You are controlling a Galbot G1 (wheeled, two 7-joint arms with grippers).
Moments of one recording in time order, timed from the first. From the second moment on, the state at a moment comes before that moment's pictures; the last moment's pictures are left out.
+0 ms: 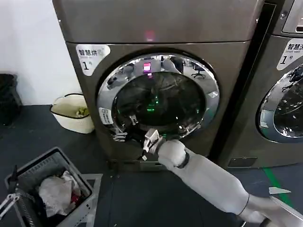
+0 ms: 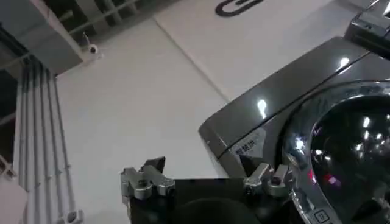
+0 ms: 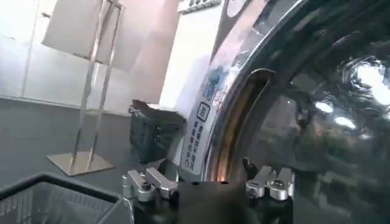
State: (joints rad) left arm 1.83 -1.47 -1.22 -2.27 -0.25 -0.82 0.29; right arm -0.33 1.17 -0.45 1.60 0.52 -0.11 -0.05
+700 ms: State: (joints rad) left arm 1.84 -1.47 -1.22 -2.28 -0.24 -0.82 0.29; right arm -0.28 1.25 -0.48 1.52 0.54 -0.12 -0.08
